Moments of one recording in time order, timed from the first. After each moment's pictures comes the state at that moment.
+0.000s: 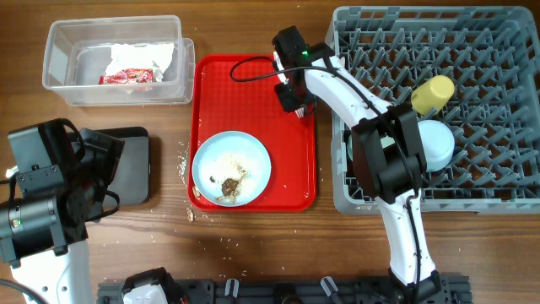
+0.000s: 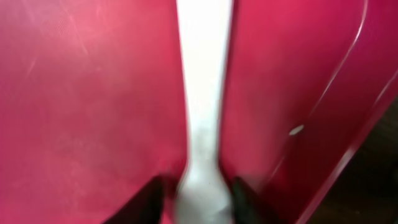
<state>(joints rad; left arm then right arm) 0.26 1.00 1.23 -1.25 -0.04 -0.97 0.46 2.38 1.93 -0.94 0.04 0.03</state>
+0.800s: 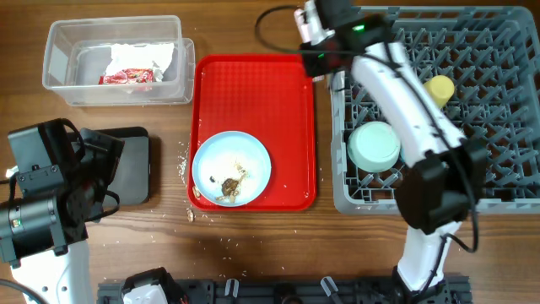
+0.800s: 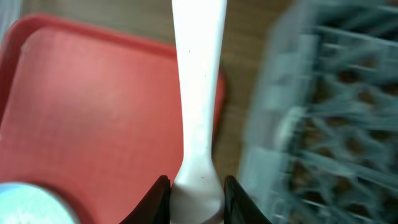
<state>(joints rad) 0.26 1.00 1.23 -1.25 -0.04 -0.97 0.33 2.04 1.94 -0.98 0.00 0.09</state>
